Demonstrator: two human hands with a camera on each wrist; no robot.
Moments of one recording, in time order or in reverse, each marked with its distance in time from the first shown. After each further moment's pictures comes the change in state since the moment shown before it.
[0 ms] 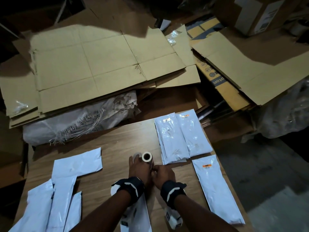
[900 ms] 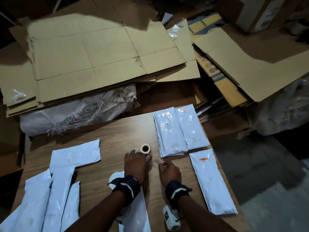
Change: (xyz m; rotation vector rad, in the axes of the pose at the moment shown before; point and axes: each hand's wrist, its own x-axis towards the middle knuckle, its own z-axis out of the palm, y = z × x) left_hand -0.028 -0.005 0.003 -0.062 0.205 -0.038; right_hand -0.025 0.031 0.013 0.292 0.182 0.278
